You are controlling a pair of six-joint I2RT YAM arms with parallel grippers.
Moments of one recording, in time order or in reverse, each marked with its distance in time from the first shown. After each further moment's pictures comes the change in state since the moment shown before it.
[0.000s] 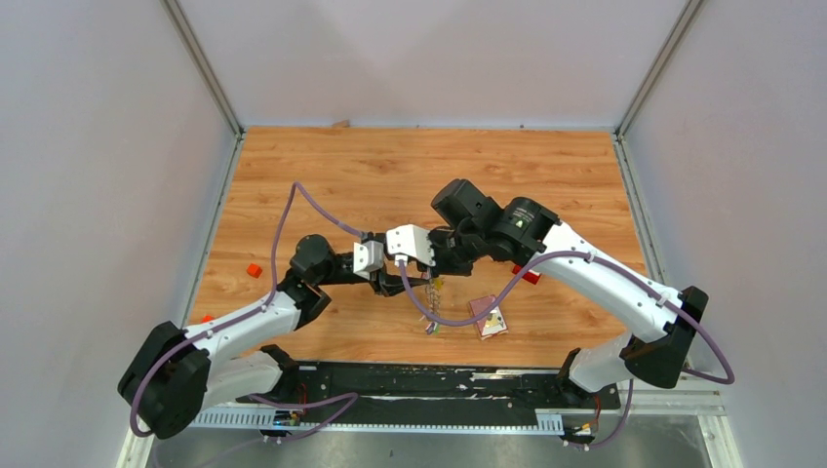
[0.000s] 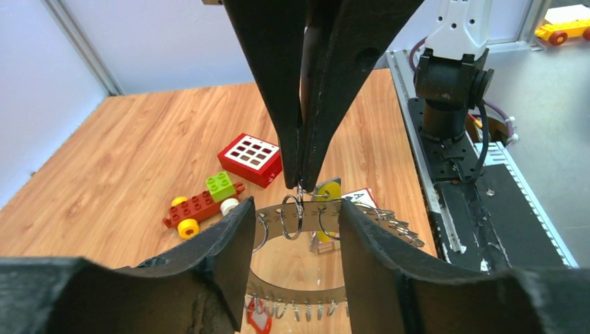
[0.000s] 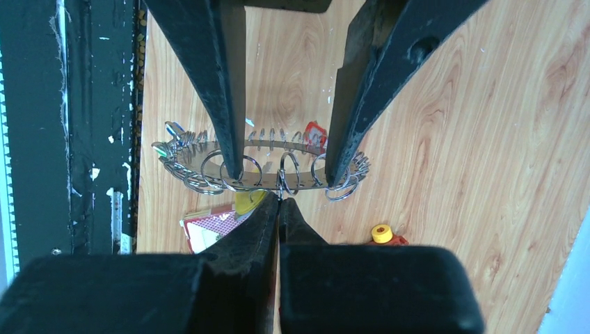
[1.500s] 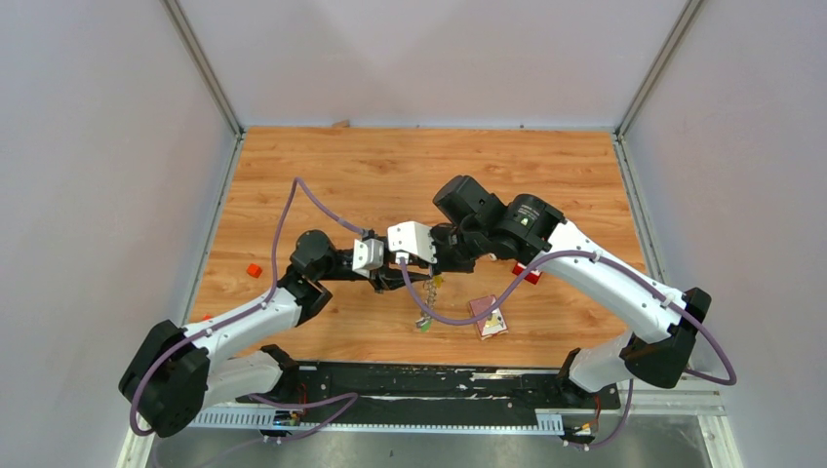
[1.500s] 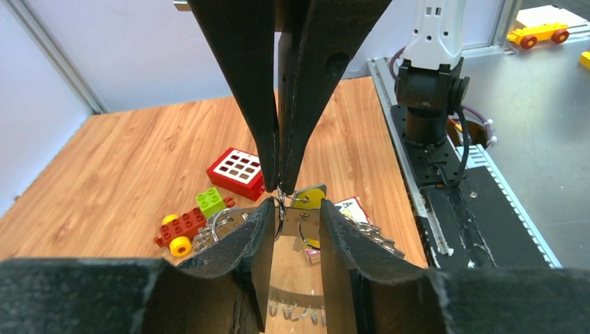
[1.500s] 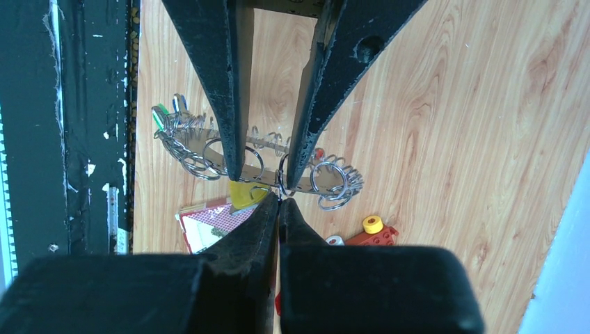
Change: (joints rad) left arm 0.000 -0.005 0.033 -0.006 0.066 -0.010; right arm 0.000 0.000 0.041 -0.035 0.032 -0.004
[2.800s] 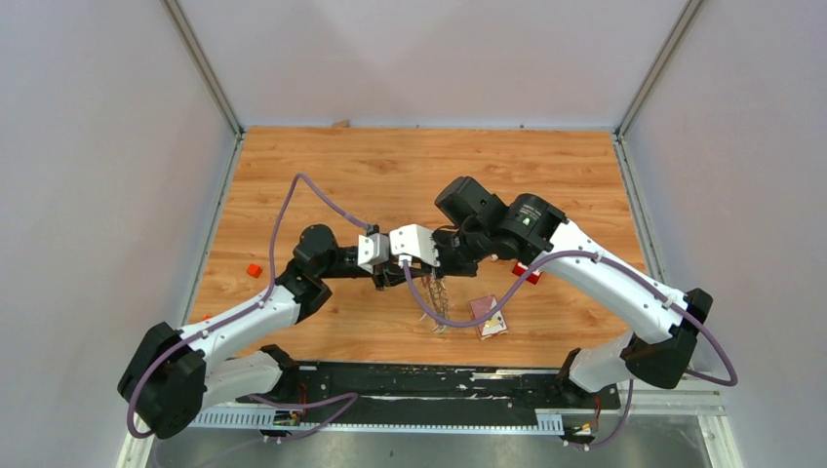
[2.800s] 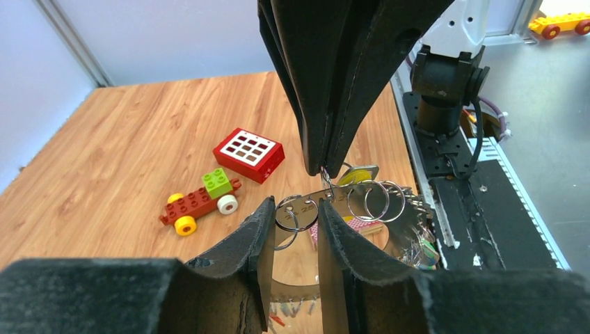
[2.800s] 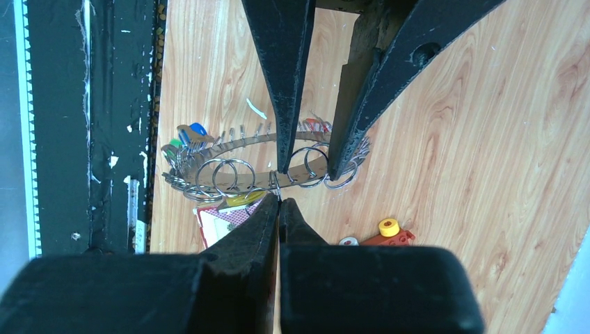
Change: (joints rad) left arm -0.001 -0.010 0.041 -0.149 -0.047 0.047; right arm -0.004 -0.006 0.002 -0.040 -0.044 -0.004
